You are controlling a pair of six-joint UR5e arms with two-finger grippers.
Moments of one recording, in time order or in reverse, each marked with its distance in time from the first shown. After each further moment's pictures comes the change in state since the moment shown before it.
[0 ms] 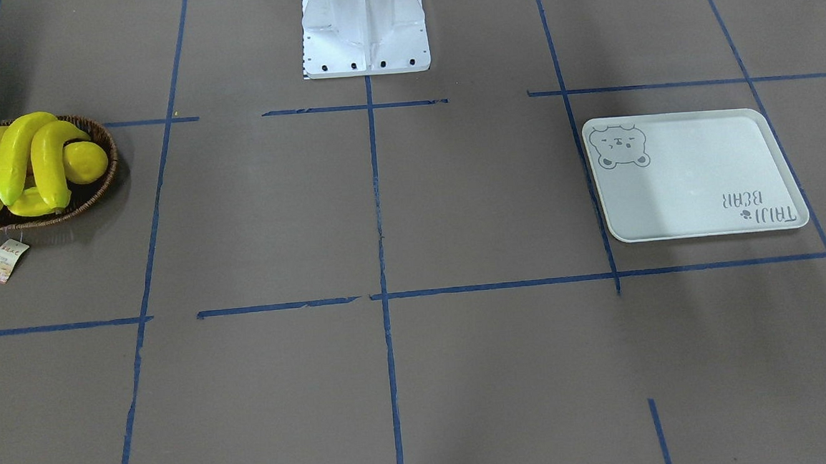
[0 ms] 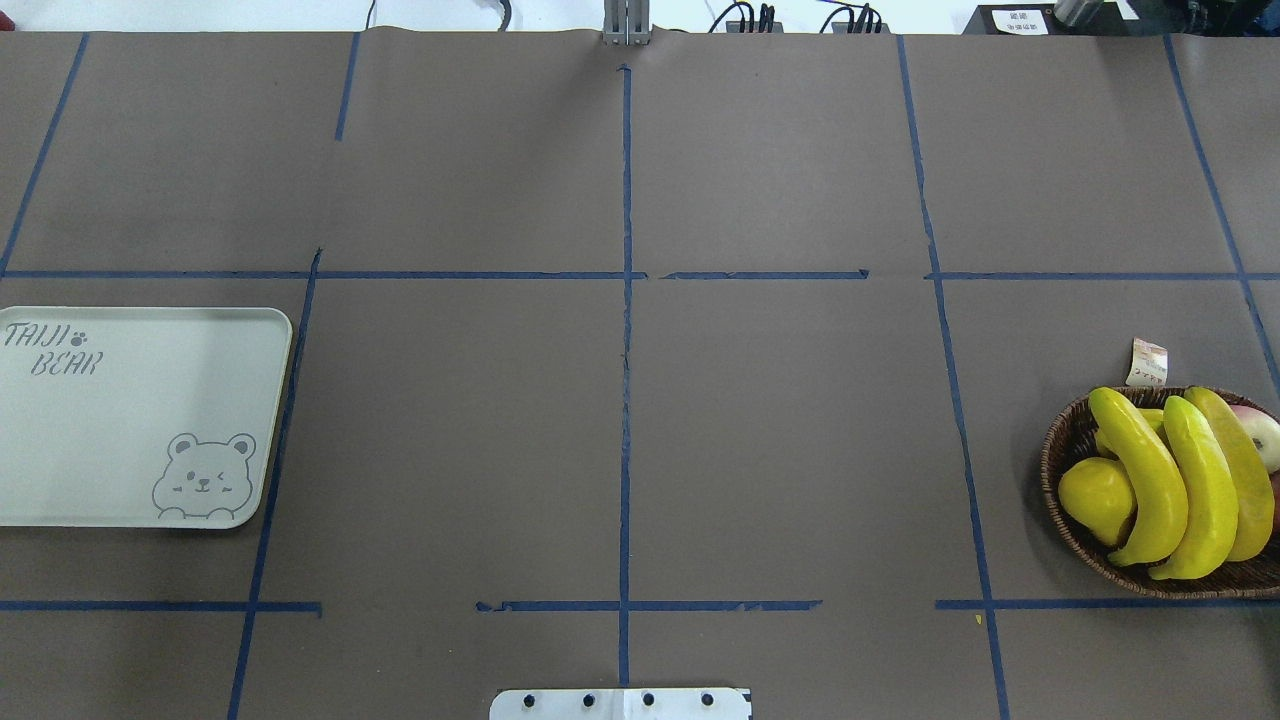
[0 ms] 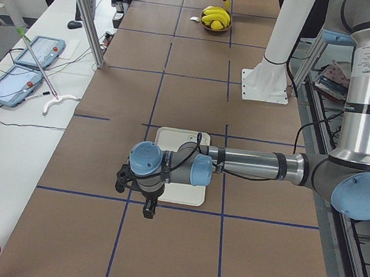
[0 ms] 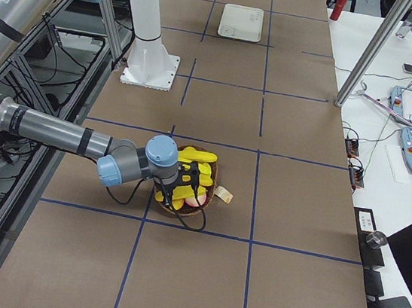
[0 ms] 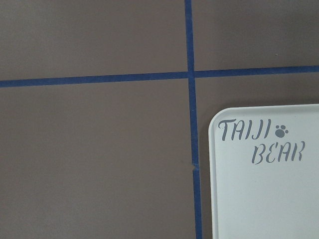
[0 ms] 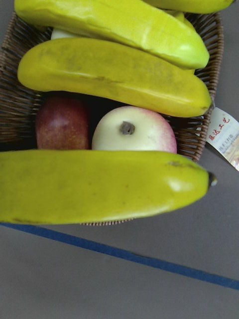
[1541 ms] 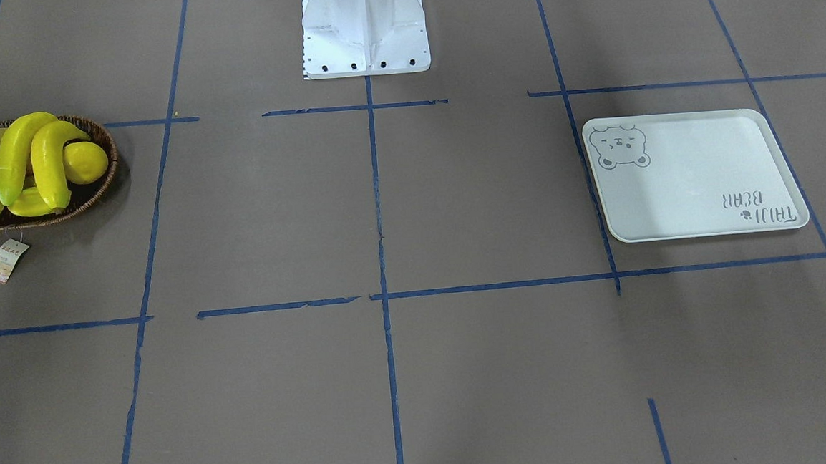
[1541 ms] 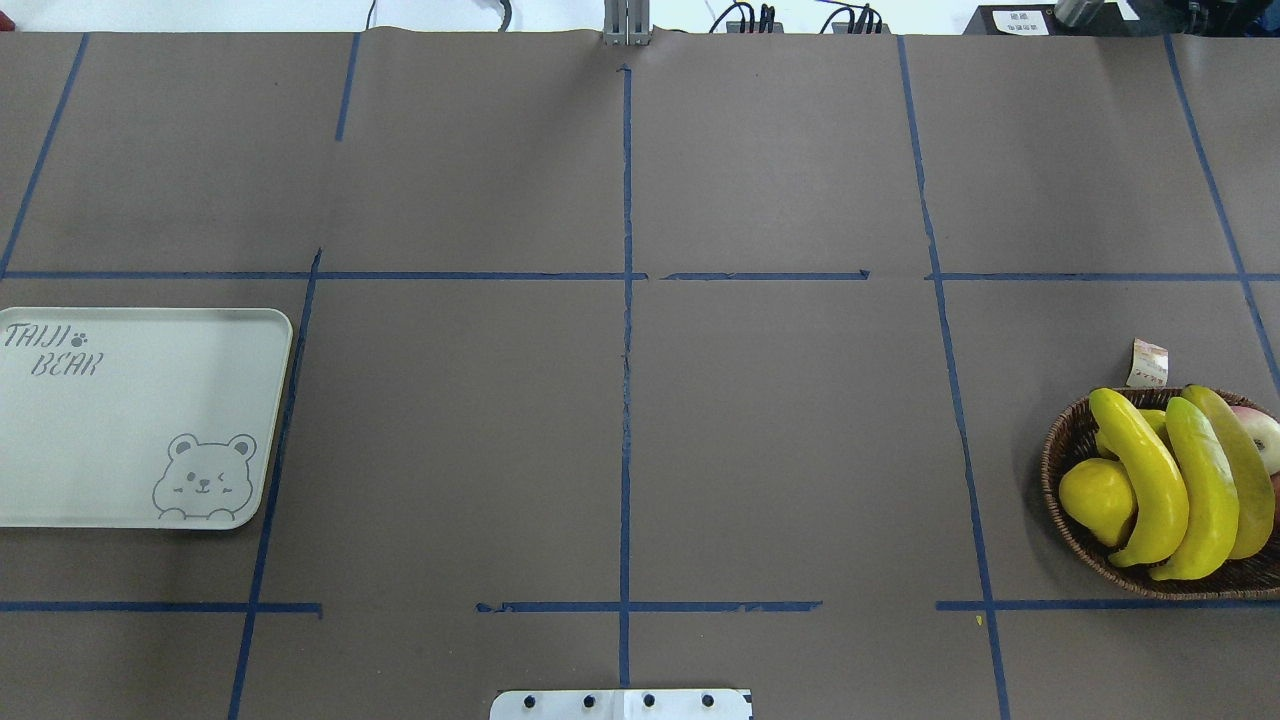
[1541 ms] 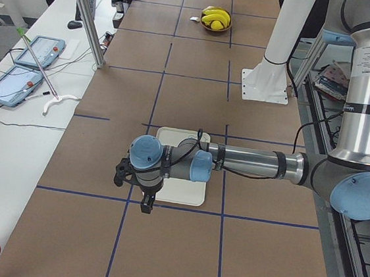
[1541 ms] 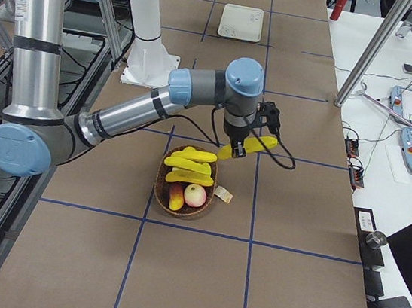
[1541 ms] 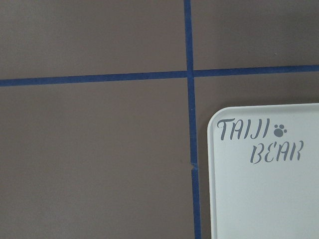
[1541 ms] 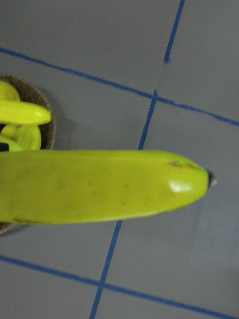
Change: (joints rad) left arm 0.000 -0.011 -0.026 -0.020 -0.008 -0.002; right arm 0.211 0.637 0.186 -0.986 0.066 -0.317
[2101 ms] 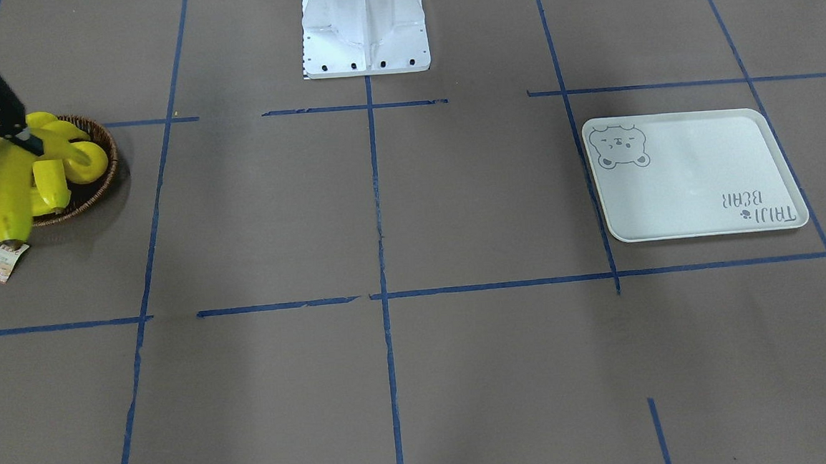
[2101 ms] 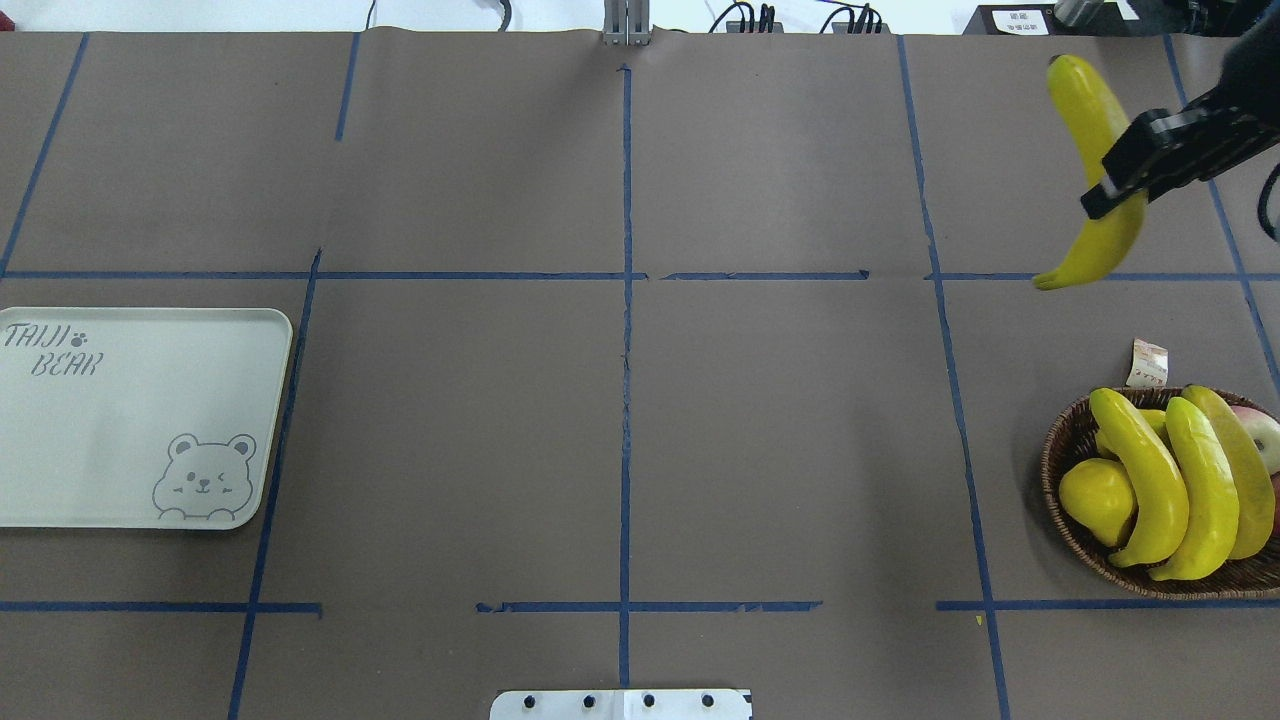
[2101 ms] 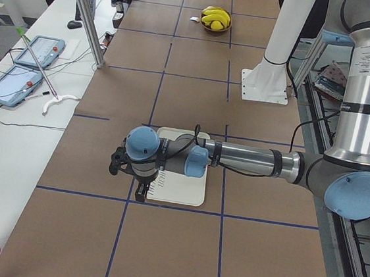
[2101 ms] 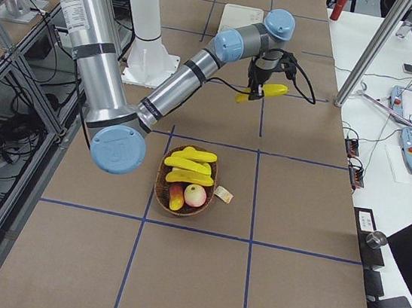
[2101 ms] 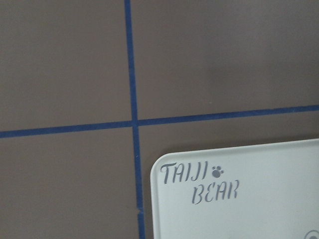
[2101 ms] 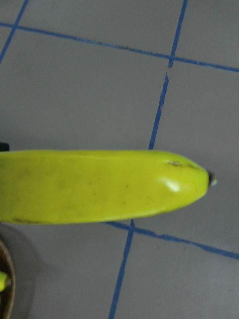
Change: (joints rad) left arm 0.078 -0.071 -0.001 -0.218 -0.135 -0.304; right arm -0.327 0.302 0.004 -0.016 0.043 0.490
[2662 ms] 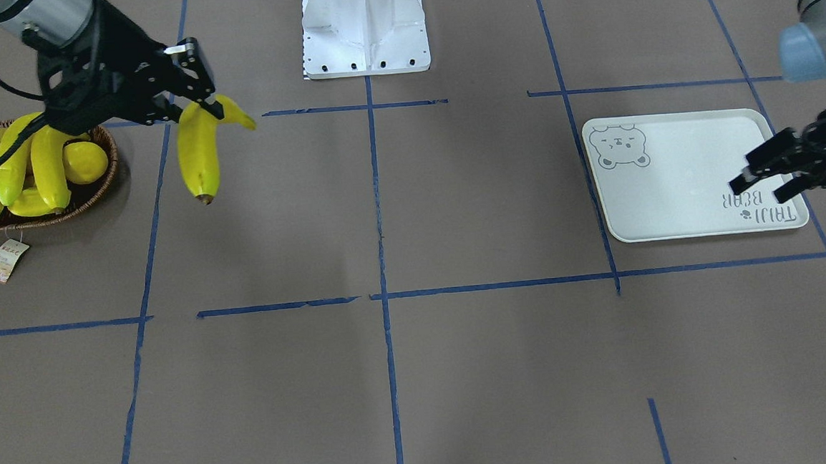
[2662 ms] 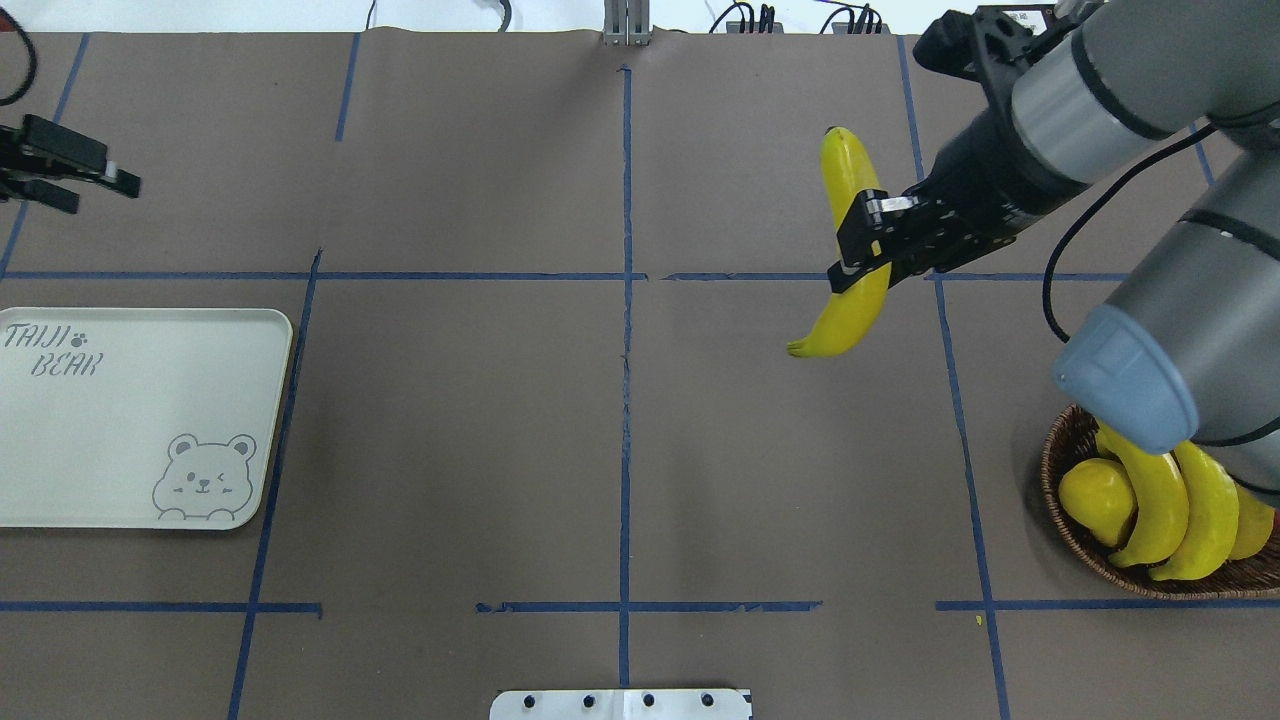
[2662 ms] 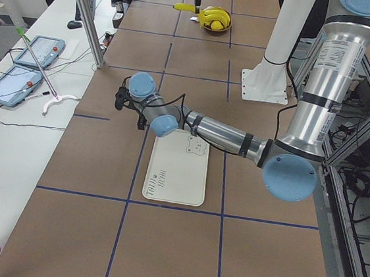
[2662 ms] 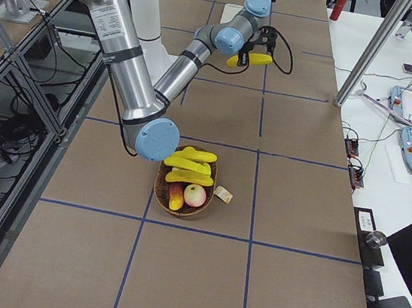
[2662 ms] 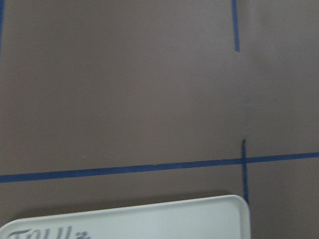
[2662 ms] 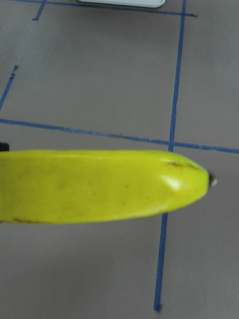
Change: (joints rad) left arm 0.300 -0.194 0.021 -0.437 0.006 -0.724; right arm -0.306 0.086 -0.008 0.426 -0.133 0.639
